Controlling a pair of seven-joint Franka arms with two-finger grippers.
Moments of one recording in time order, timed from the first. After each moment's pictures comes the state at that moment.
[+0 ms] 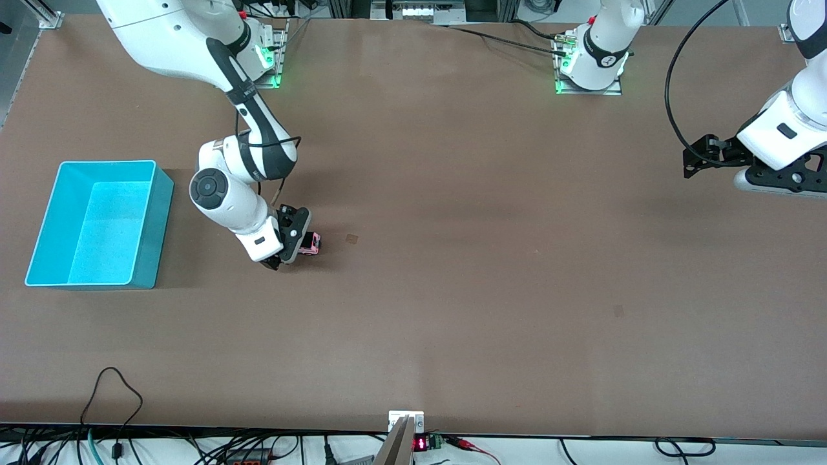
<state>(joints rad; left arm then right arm) 0.00 -0.01 -0.03 -1.71 0.05 1.67 0.08 0.29 0.52 0.06 -1.97 0.12 2.54 -1.03</state>
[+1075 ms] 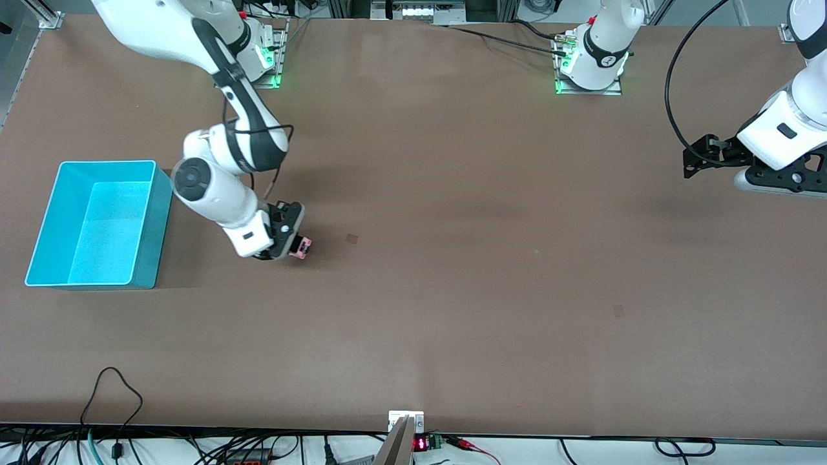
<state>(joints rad) 0.00 -0.01 -0.03 -1.71 0.05 1.67 0.08 0.24 0.39 0.07 -1.97 0.14 2.42 -0.95</state>
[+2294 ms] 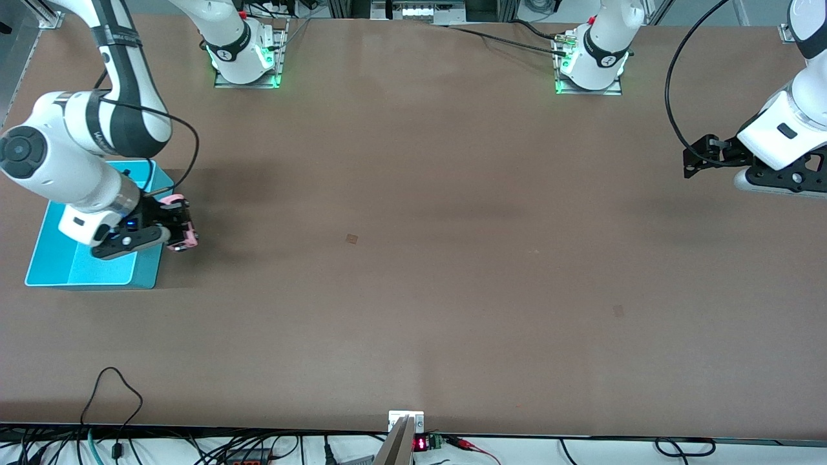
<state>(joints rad) 0.00 -0.01 -0.03 -1.71 0.05 1.67 0.08 0.11 0.21 -0.13 -1.97 -0.01 2.17 -0.31</state>
